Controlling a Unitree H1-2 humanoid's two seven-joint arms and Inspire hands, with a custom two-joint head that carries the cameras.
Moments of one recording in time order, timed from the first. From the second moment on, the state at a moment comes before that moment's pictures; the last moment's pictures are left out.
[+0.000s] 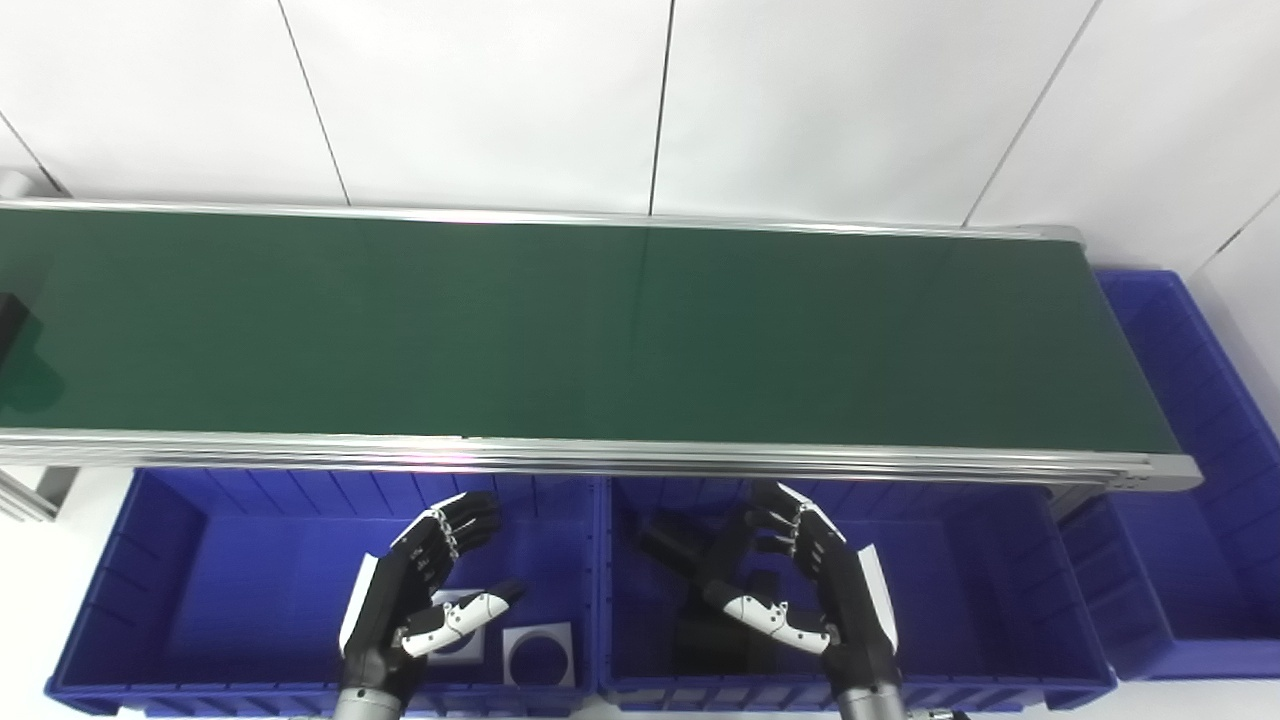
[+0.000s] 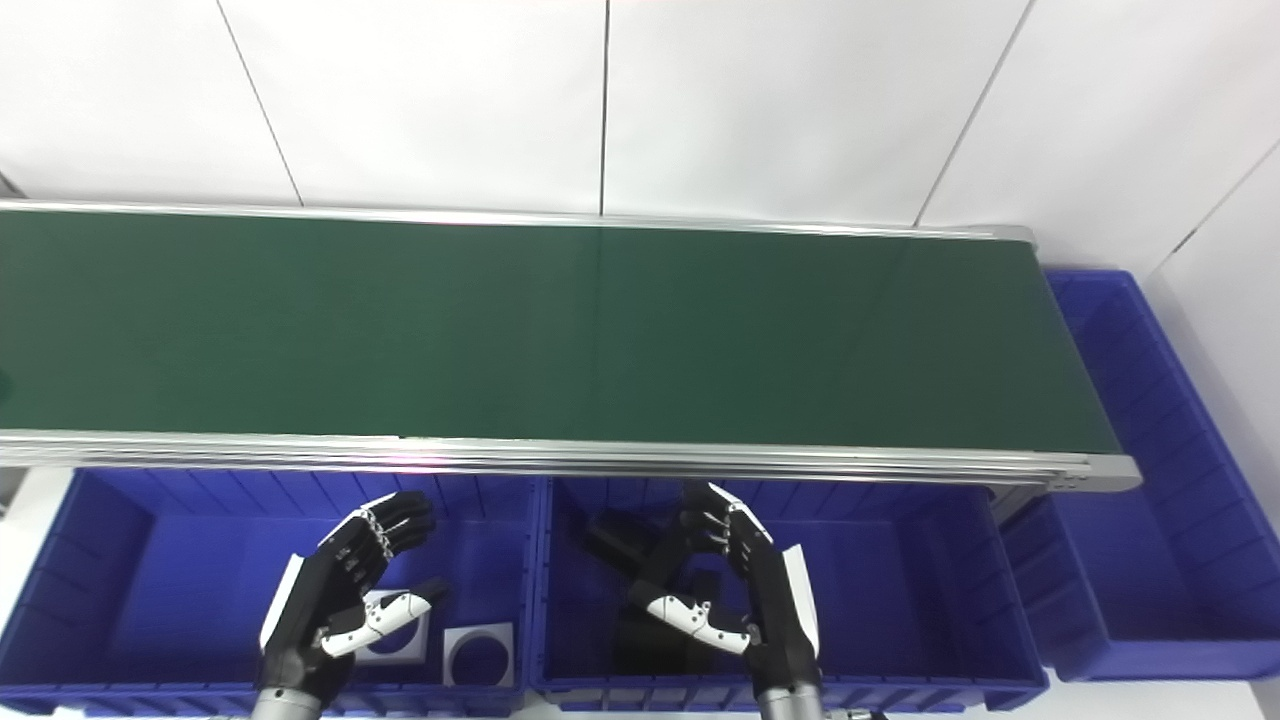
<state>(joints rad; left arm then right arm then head) 0.24 -0.02 -0.03 0.30 -0.07 -0.43 -0.21 0.28 -0.03 0.14 0.19 -0.15 -0.41 -0.09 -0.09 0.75</state>
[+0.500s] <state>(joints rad) 0.24 -0.02 -0.04 0.29 -0.09 -0.43 -0.21 0.27 -0.04 0.14 0.19 -0.13 -0.41 -0.08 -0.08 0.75</state>
